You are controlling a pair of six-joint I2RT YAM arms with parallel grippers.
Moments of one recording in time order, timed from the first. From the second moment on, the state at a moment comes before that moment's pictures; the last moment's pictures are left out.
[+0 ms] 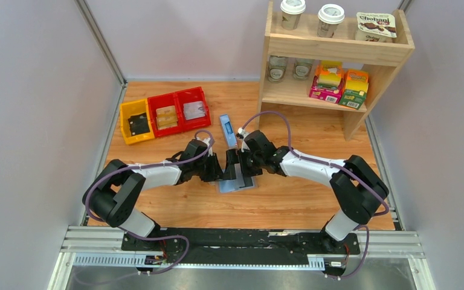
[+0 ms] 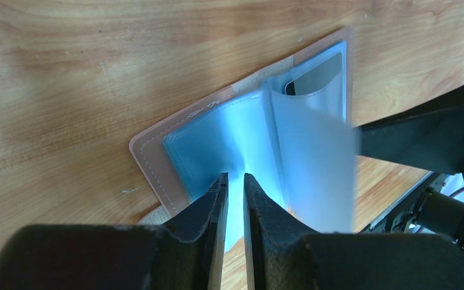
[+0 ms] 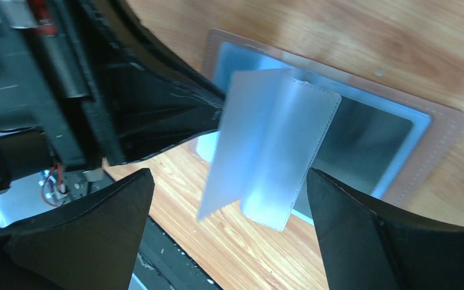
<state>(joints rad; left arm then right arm) -0.59 1.52 0.60 0.08 0.29 -0.73 0.79 1.63 0.95 -0.17 -0.27 0.59</state>
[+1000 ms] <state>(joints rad) -0.56 0.85 0.32 -0.17 -0.07 -0.84 0.86 1.83 1.08 0.03 -0.58 0.64</state>
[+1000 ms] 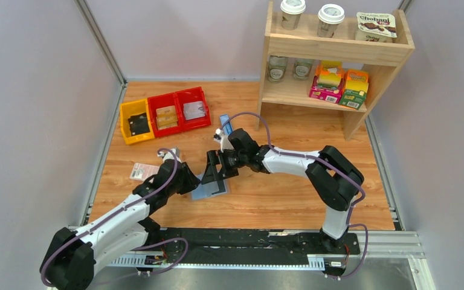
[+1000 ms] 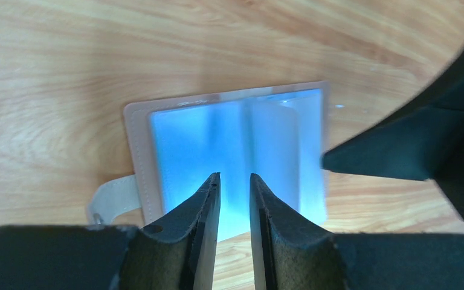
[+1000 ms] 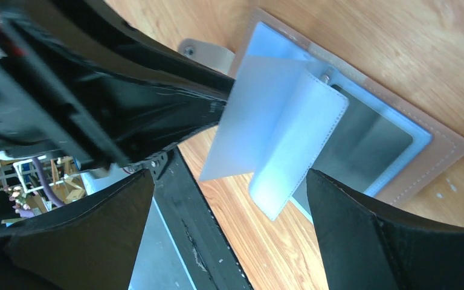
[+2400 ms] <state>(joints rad) -0.54 0.84 0.42 -0.32 -0.21 -0.80 0.88 1.88 1.13 0.23 -0.72 0.69</state>
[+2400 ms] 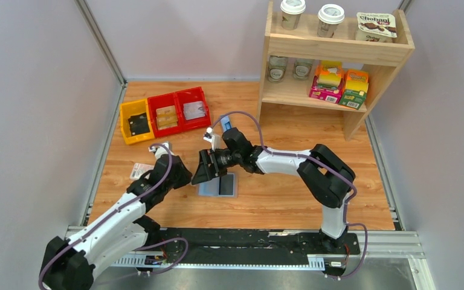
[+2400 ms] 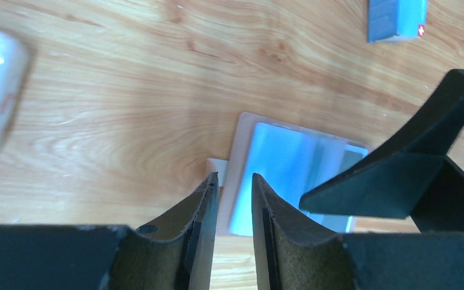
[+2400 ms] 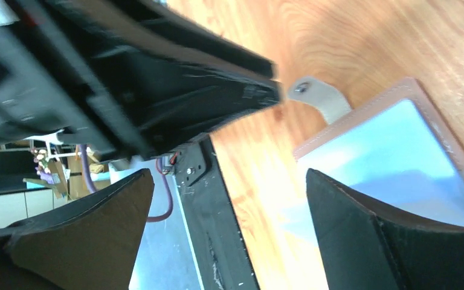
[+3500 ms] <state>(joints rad) -0.54 1.04 0.46 -0.12 0.16 -0.84 0.78 1.66 0.90 0.20 -0.42 0.68</state>
